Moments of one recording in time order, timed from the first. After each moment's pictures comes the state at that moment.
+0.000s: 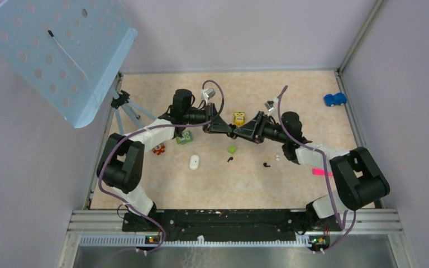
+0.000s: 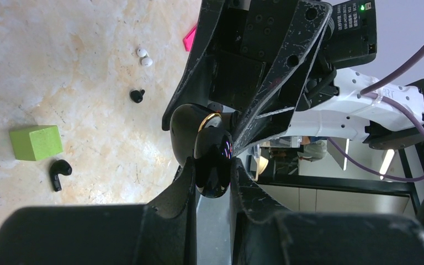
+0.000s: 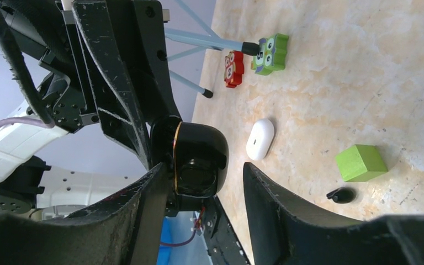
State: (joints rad) left arm -0.40 1.68 1.05 0.19 1.08 -0.88; right arm 0.41 1.47 0.59 0.68 -0.69 1.09
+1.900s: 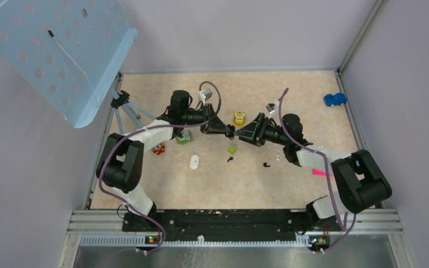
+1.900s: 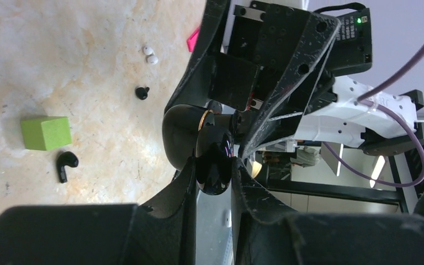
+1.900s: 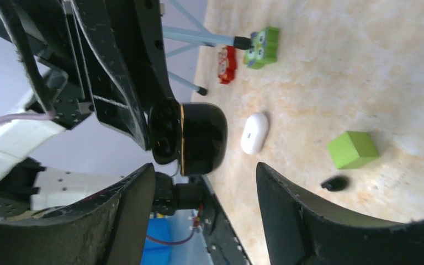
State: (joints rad) left arm -0.38 1.68 1.02 0.21 1.09 -0.91; right arm 0.40 1.48 0.56 0.74 -0.70 1.12
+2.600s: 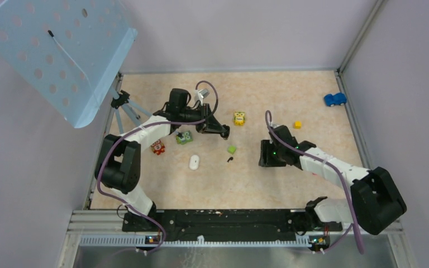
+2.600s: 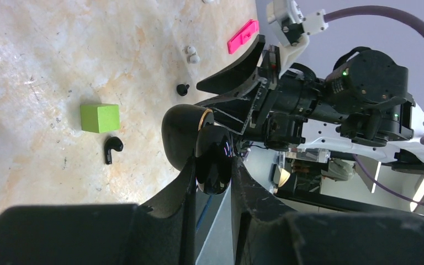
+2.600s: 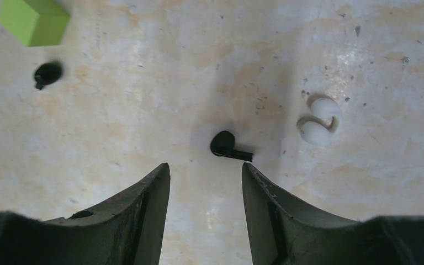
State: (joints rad) left arm -0.35 1.67 1.10 -0.08 0.99 -0.69; right arm 0.55 1.24 0.65 -0.39 -0.02 0.50
